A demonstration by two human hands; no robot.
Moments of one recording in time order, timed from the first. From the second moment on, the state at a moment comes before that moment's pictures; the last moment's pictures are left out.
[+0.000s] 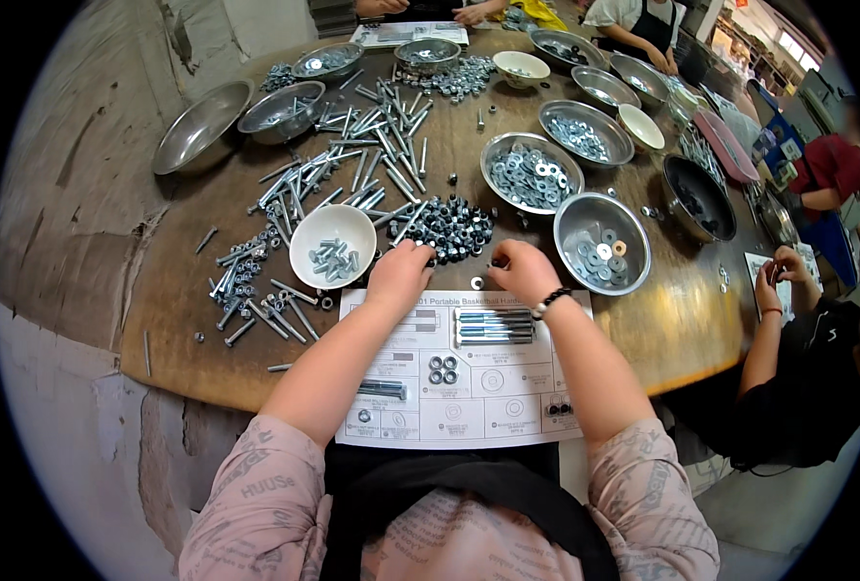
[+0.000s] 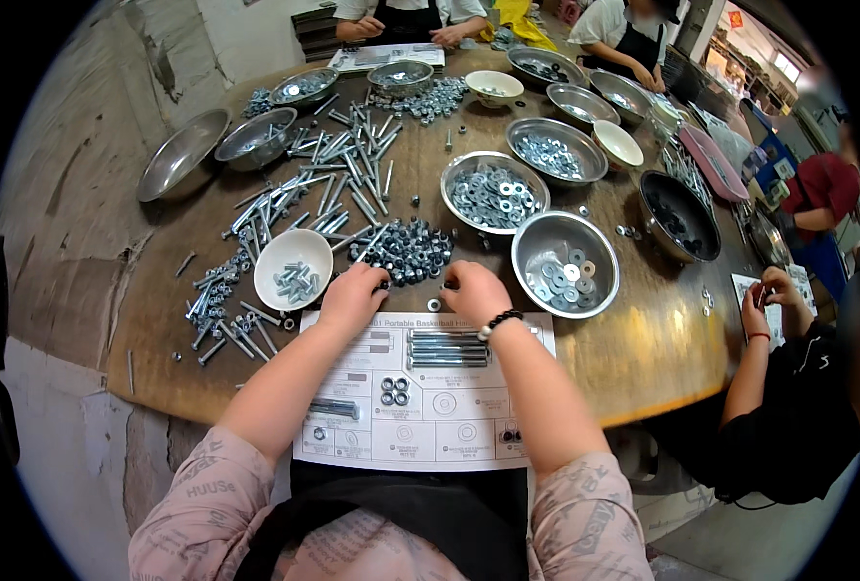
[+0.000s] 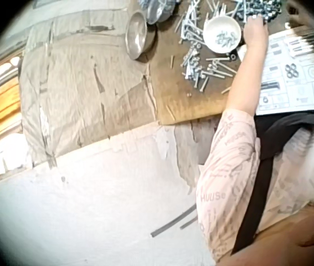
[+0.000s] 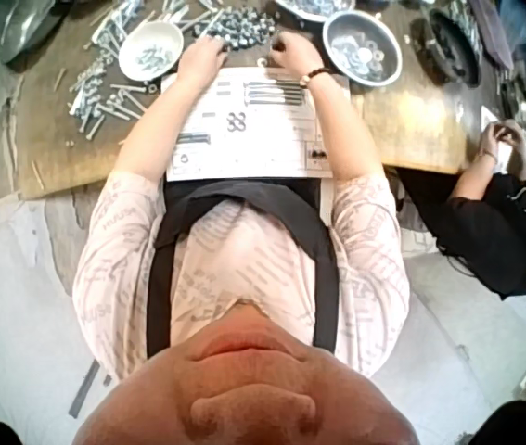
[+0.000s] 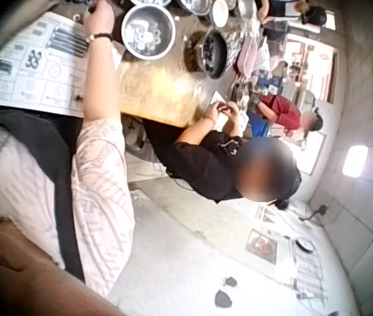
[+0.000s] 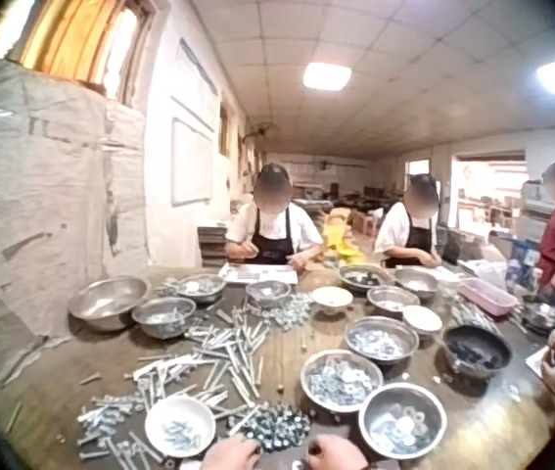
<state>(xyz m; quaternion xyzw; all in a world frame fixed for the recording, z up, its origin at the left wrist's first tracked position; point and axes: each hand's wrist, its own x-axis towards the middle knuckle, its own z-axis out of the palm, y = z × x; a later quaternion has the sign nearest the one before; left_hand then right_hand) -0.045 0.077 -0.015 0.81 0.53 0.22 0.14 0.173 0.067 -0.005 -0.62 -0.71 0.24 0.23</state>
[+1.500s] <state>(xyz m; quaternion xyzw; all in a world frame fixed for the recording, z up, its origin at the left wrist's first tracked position) -0.041 -0.018 0.020 0.75 0.47 0.33 0.32 0.293 -0.142 -0.008 -0.68 -0.59 0.26 0.35</state>
